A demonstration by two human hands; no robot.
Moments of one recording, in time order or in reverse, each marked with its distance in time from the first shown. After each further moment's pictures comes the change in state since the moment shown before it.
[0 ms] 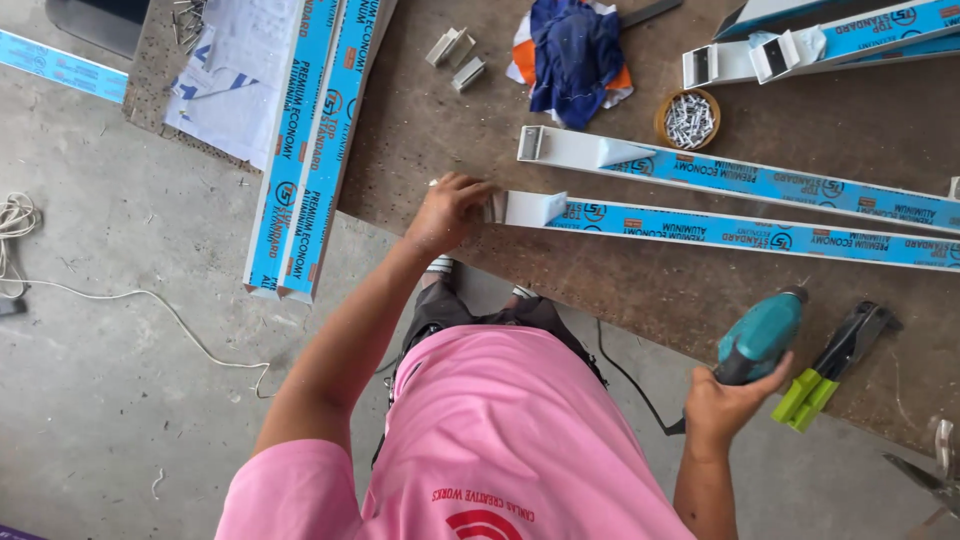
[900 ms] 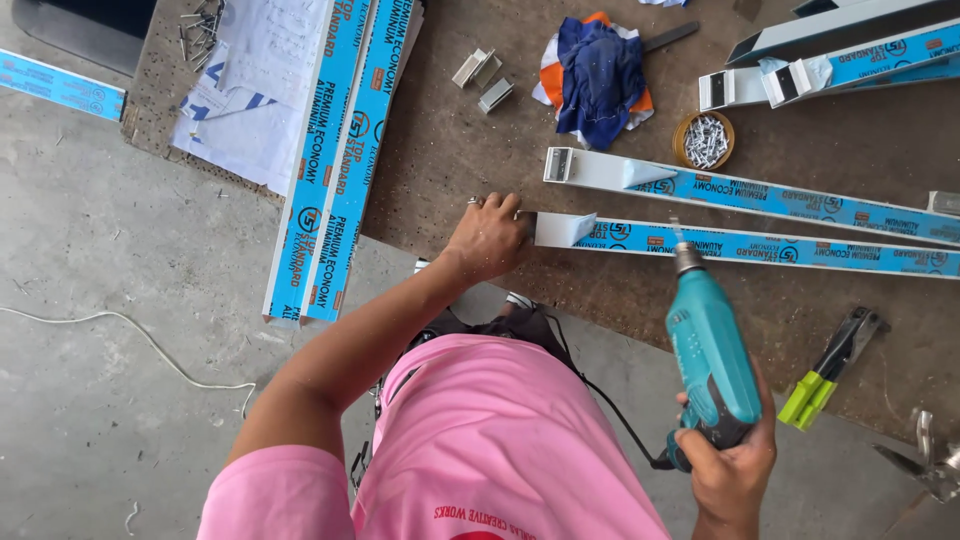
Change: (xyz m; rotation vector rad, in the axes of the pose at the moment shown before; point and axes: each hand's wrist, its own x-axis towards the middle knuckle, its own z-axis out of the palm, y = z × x) left_hand 0.022 0.027 -0.012 0.458 -0.402 -0.094; right_hand -0.060 -0.210 -0.021 0.216 -0.318 0.233
